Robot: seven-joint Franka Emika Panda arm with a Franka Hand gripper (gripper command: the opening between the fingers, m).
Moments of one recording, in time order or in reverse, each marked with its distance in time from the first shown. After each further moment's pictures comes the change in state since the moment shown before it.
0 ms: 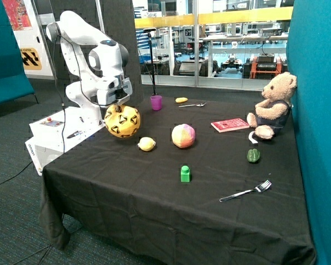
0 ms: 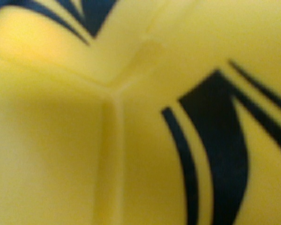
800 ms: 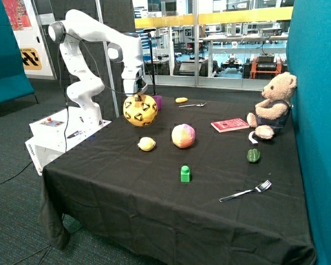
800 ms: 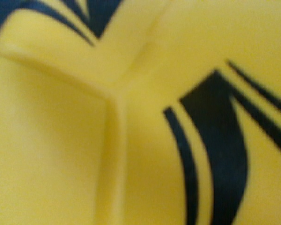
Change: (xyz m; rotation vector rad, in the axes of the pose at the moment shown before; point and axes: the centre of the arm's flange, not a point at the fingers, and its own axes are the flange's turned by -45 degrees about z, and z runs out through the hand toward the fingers) arm 0.043 -0.104 -0.020 0.003 0.003 -0.263
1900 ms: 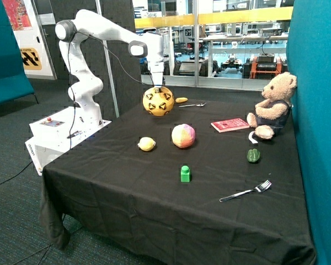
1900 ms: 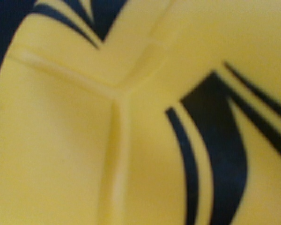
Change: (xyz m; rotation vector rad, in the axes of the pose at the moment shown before) arm 0.065 -0.143 0.007 0.006 -0.007 -0.328
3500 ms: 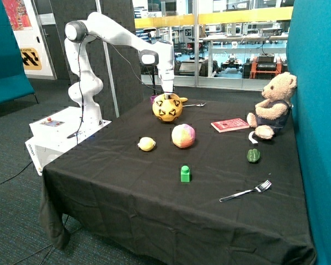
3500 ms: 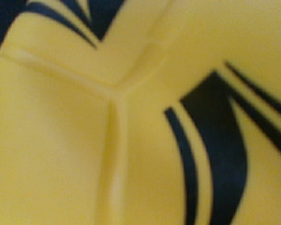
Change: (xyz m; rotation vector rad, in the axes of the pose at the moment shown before) arm 0.048 -0.009 0.044 -0.002 0.001 -0.013
